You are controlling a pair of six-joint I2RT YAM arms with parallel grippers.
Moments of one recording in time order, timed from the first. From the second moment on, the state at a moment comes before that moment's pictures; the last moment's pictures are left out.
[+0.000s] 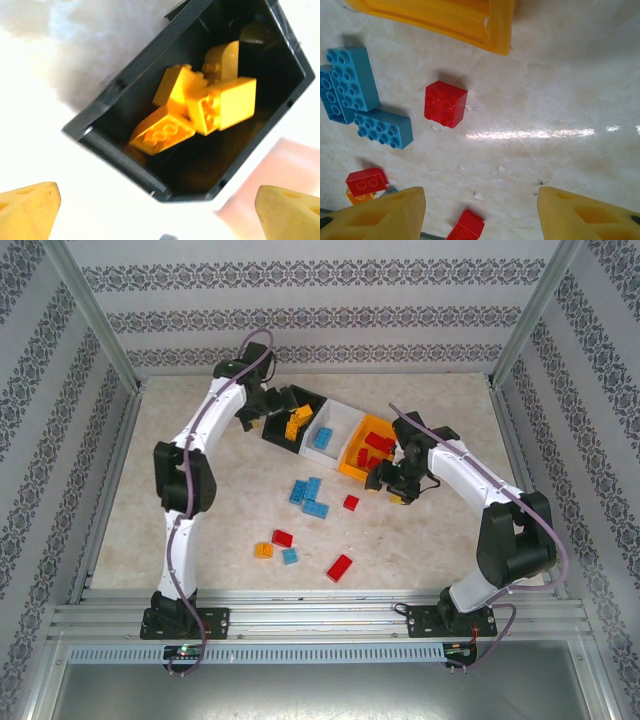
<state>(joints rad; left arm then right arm) -0.25 2.20 2.18 -1.14 0.12 -0.65 0.30 1.58 1.18 -0.99 -0.36 0.60</state>
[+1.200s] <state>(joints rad) -0.25 1.38 1.05 -0.97 0.09 -0.63 0.53 1.98 1.46 -1.02 -0.14 0.71</state>
